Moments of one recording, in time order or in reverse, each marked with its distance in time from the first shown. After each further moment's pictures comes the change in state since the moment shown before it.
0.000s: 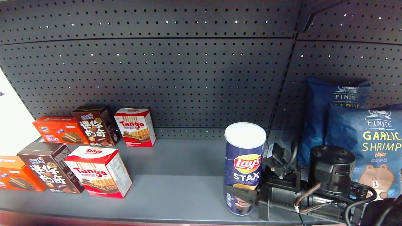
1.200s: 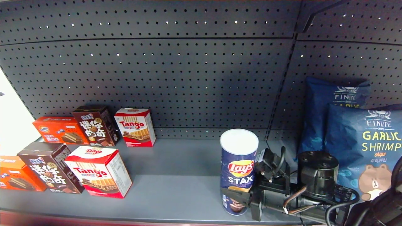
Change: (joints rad) left arm 0.000 -0.014 0.015 0.002 0.002 0.000; right arm -0.001 0.100 0.003 -0.083 -0.005 -0.005
